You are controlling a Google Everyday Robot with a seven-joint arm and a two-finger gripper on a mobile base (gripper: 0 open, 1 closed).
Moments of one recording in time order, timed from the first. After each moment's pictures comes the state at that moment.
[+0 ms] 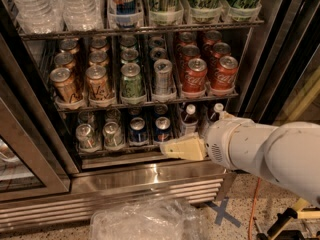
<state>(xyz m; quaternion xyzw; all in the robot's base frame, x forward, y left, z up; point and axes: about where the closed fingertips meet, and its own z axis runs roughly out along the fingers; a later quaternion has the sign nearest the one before) 0.463 -0.087 0.839 -0.25 0.85 0.12 0.45</state>
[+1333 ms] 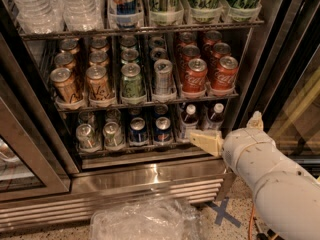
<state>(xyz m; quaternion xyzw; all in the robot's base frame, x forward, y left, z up) 0.495 -0.161 0.828 -0.13 0.81 -0.01 0.58</state>
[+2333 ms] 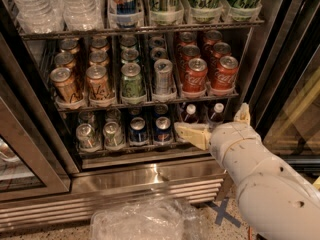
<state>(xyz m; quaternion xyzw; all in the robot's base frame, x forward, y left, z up) 0.507 -0.133 0.842 -0.13 0.78 0.01 0.61</state>
